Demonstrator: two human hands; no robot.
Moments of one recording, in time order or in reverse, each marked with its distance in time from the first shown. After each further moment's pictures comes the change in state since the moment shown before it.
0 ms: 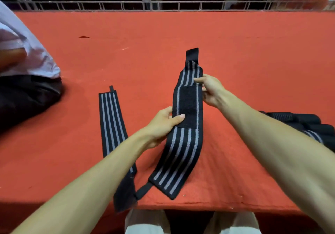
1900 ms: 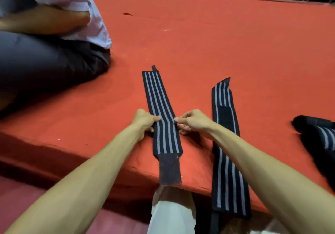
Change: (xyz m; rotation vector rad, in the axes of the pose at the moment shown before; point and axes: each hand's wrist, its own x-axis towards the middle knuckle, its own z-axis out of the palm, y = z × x) left_hand -0.057 -0.060 -0.159 0.235 0.738 -0.361; right_hand -0.058 0.136 0.134 -0.692 -0.450 0.196
